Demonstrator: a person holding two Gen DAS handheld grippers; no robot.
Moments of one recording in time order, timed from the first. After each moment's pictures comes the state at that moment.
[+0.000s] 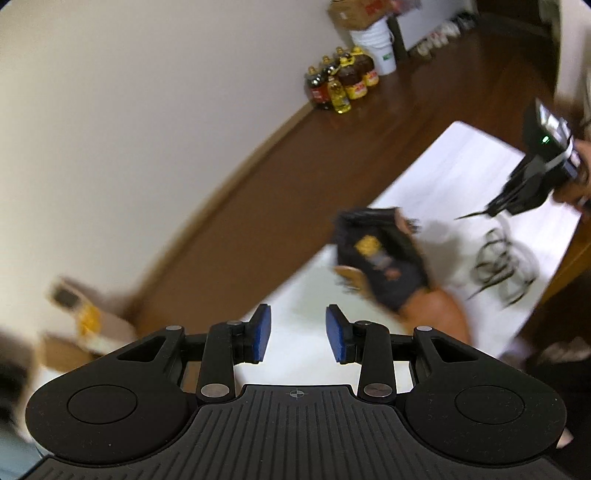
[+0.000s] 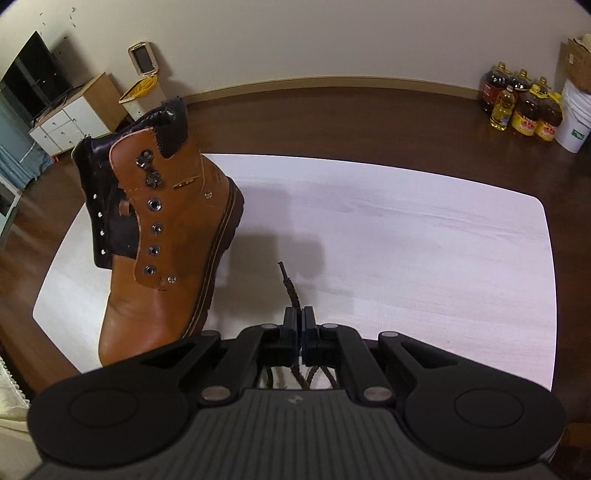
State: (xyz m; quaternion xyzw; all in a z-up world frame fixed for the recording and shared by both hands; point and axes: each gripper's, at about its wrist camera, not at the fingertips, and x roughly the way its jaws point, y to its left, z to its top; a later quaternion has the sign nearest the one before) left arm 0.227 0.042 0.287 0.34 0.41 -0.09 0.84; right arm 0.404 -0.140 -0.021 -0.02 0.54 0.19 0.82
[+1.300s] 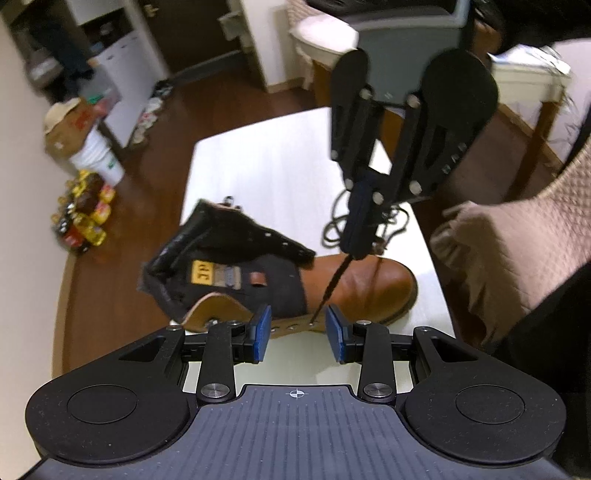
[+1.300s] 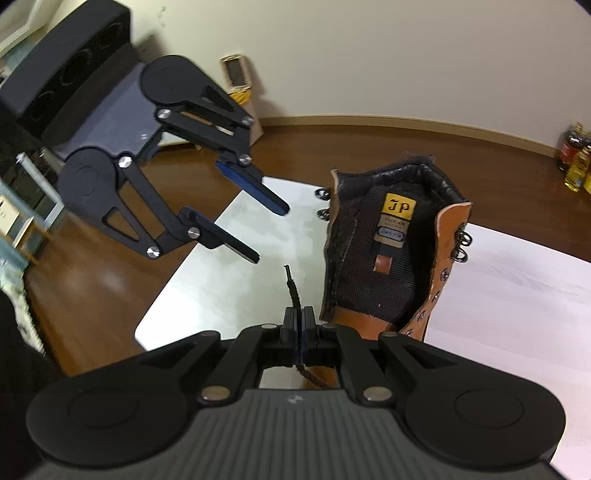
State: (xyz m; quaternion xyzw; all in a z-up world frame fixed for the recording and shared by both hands) left arm 0.268 0.083 0.113 0.41 0.31 -0.57 0.64; right arm 0.340 0.020 0.050 -0.04 0.48 0.32 0.82
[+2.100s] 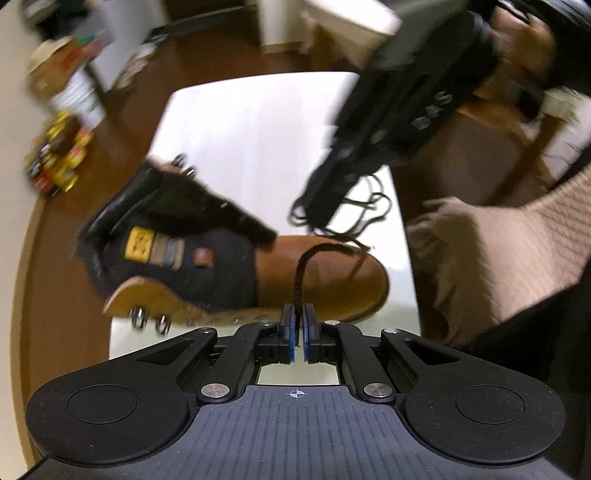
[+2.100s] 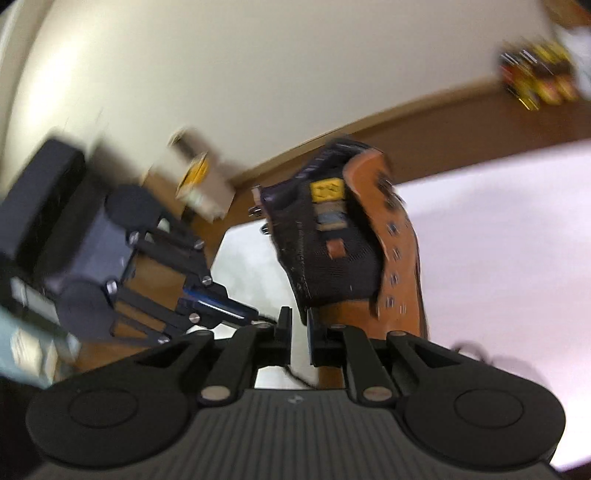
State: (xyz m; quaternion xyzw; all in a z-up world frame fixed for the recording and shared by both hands) left arm 0.261 0.066 0.080 0.35 0.41 -0.51 0.67; right arm 0.319 -0.040 0.012 0.24 0.46 0.20 0.83
